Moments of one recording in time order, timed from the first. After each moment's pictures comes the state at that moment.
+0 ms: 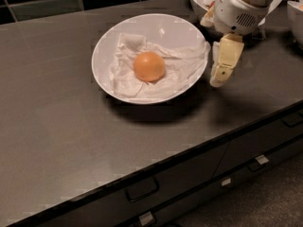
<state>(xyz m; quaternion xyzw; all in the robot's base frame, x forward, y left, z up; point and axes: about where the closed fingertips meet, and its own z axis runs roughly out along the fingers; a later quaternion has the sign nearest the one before) 0.551 -0.144 0.963 -0.68 0.71 0.00 0.18</state>
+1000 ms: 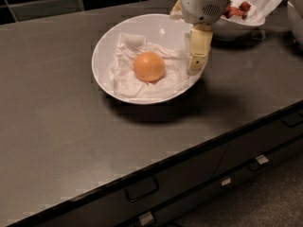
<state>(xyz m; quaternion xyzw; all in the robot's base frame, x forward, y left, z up) 0.584 -0.081 0.966 -0.75 0.64 0.00 0.17</state>
